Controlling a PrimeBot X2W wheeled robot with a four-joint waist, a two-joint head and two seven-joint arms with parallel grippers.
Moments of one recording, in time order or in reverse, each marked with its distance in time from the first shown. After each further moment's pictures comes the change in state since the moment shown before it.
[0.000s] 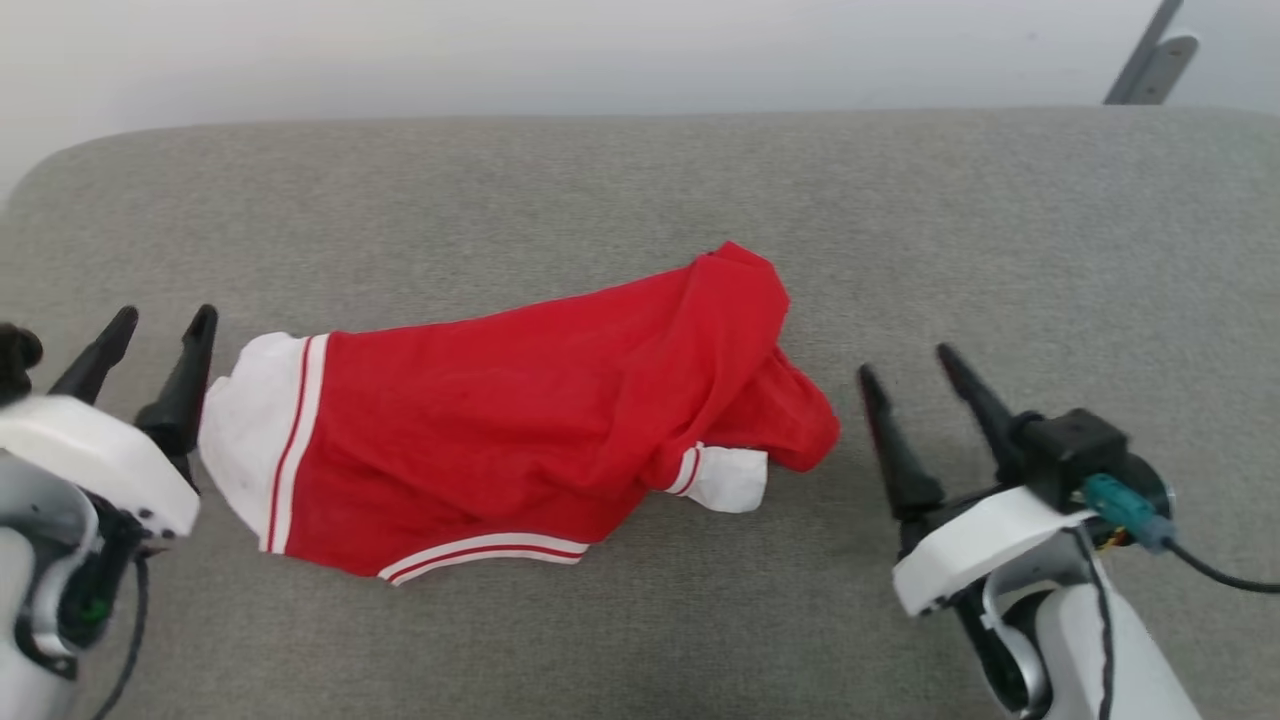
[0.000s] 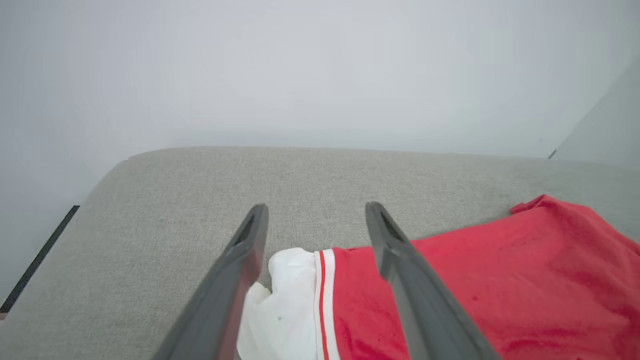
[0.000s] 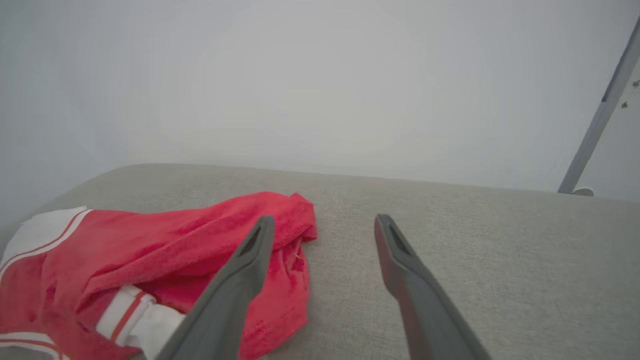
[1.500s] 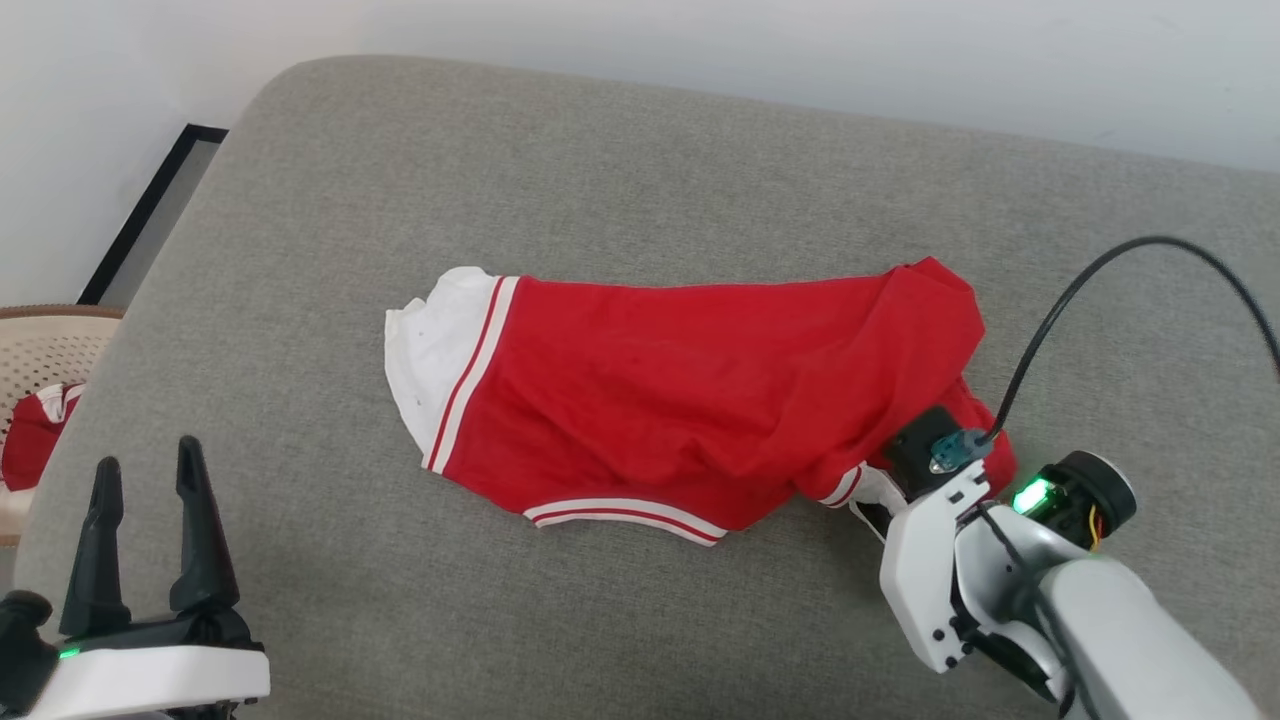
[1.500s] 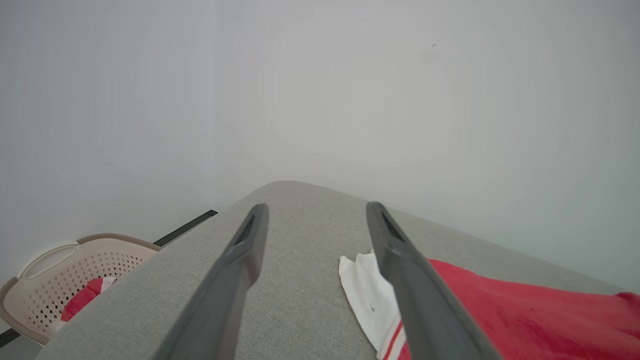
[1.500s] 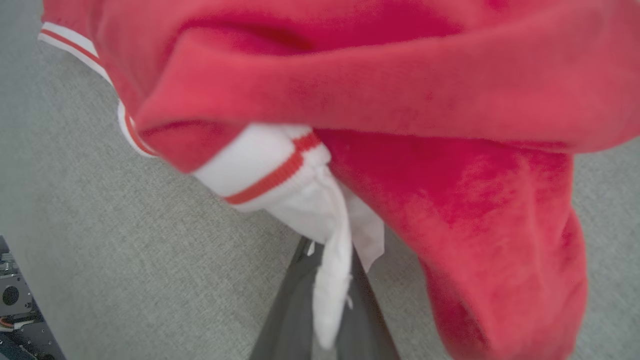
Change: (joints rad) left arm 0.389 -0.548 0.477 -0.240 0.418 -0.126 -0.274; right arm -0.128 -0.263 0.336 0.040 0.121 0.000 0.637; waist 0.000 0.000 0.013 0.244
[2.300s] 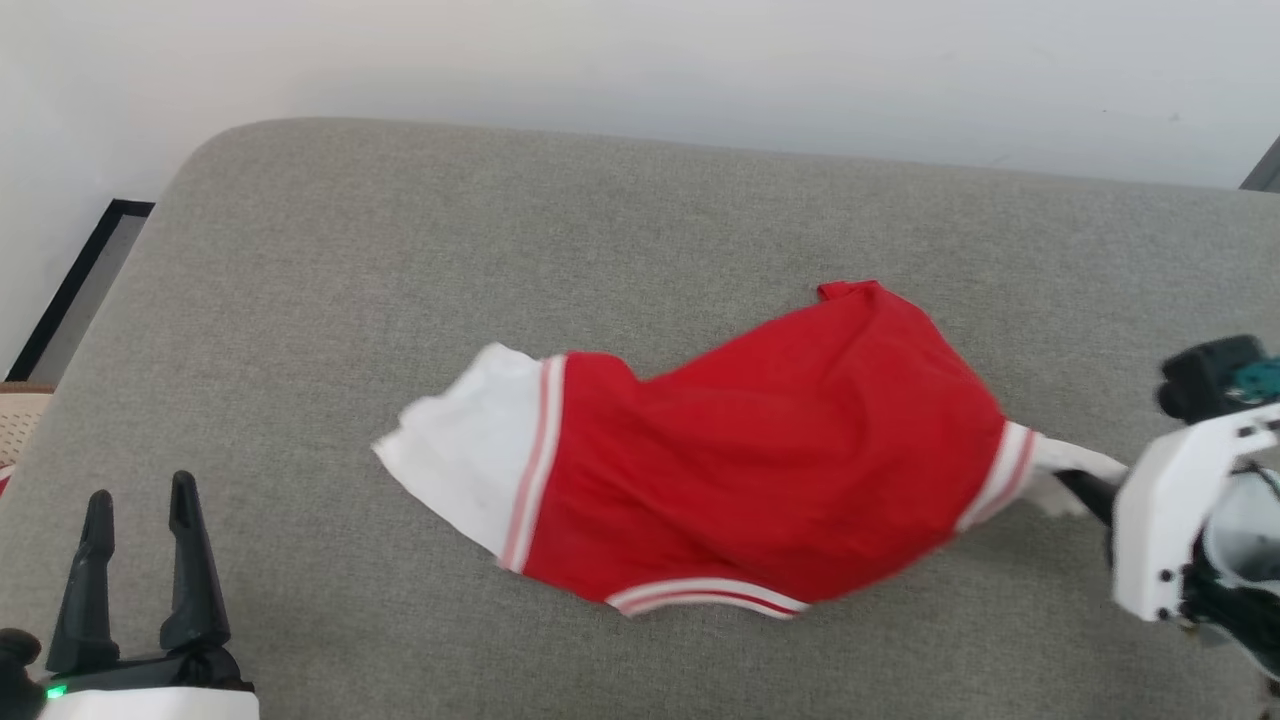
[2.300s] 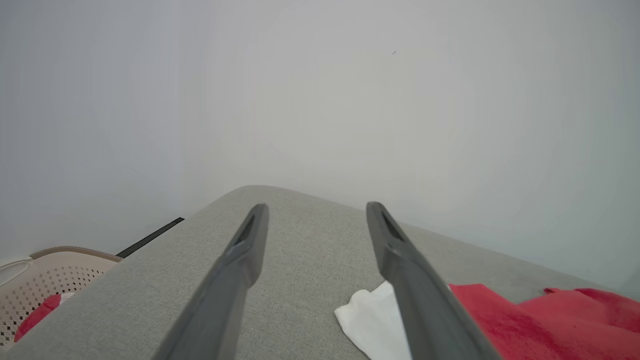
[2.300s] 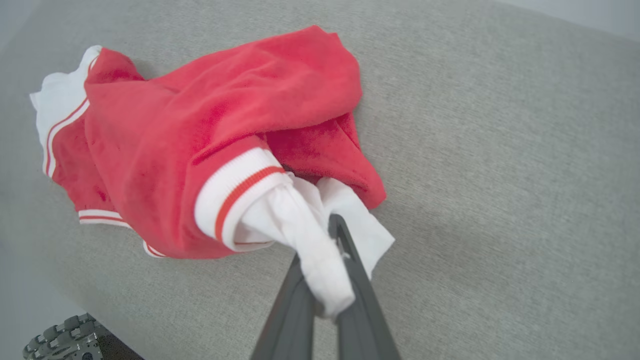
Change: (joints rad) left arm 0.079 0.016 0.006 -0.050 -0.013 -0.003 0.000; right arm 0.157 -0.048 -0.454 -0.318 0.241 0.000 0.339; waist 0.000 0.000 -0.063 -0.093
